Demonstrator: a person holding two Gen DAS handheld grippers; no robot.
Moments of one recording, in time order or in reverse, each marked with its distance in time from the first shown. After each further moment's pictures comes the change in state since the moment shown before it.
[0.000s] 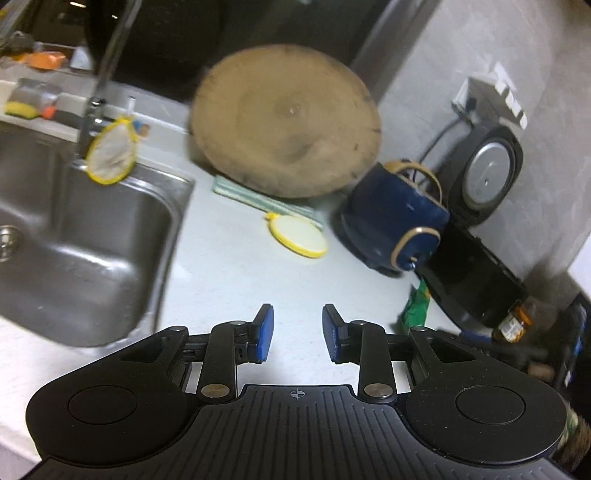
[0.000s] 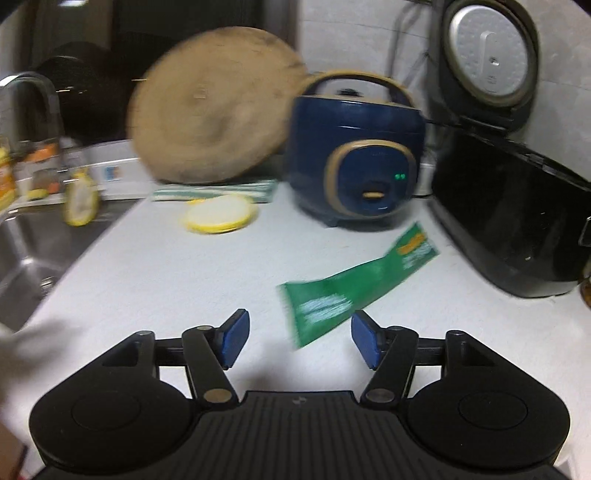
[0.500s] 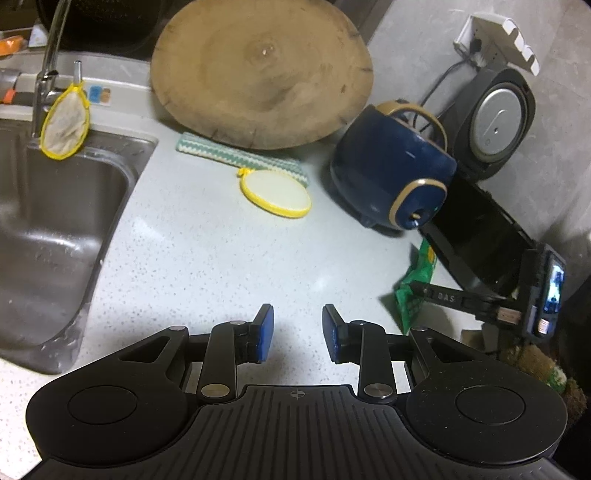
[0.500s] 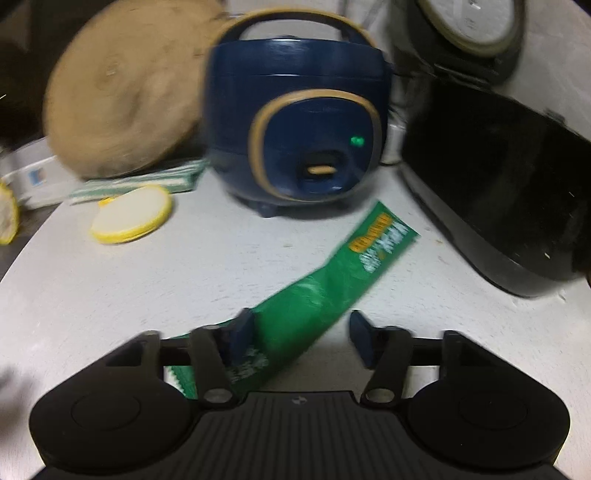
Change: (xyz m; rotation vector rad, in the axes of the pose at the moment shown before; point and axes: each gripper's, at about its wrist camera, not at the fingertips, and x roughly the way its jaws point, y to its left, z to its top) left arm 0.067 -0.037 0.001 0.043 0.149 0.025; right arm 0.092 -0.030 0.018 0.059 0.095 -0.060
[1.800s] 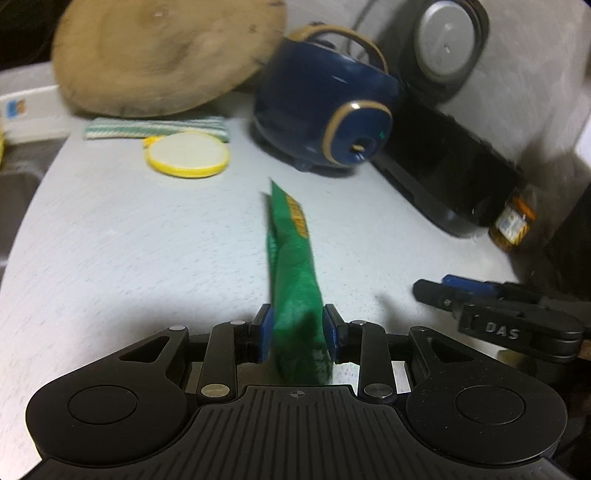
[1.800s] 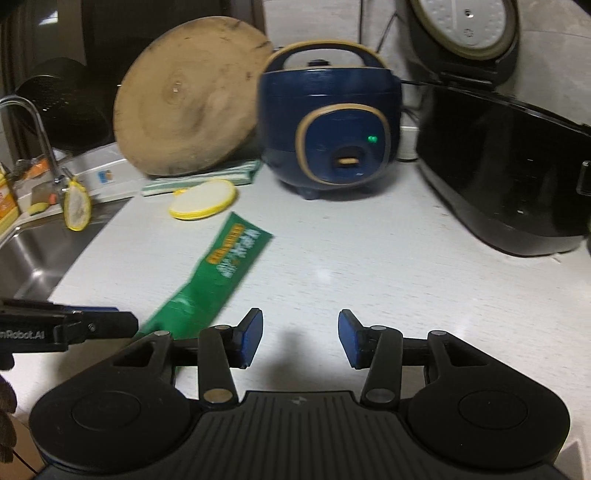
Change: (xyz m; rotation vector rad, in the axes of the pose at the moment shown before) left arm 0.060 -0.078 -0.018 0.216 0.134 -0.047; right arm -0.089 -0.019 -0.045 0.026 -0.029 0.139
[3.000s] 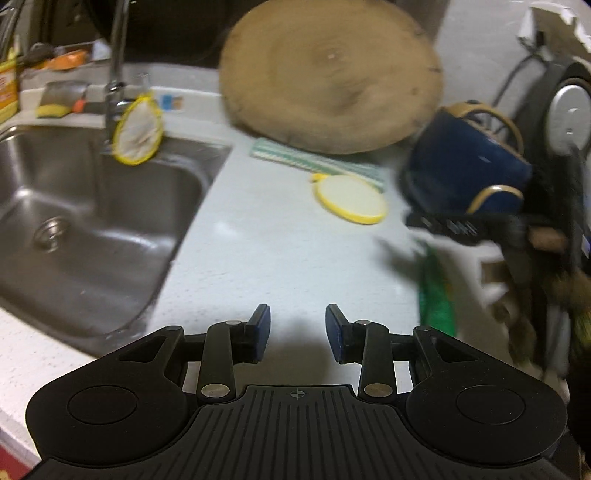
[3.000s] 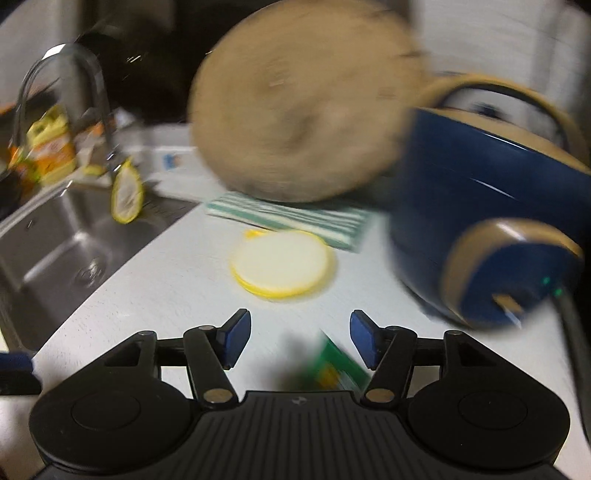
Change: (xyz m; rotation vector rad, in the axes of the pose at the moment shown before) left arm -0.065 0.062 0.002 -0.279 -0.101 0.350; right arm 0.130 0.084 0.118 -0.329 0.023 0.264
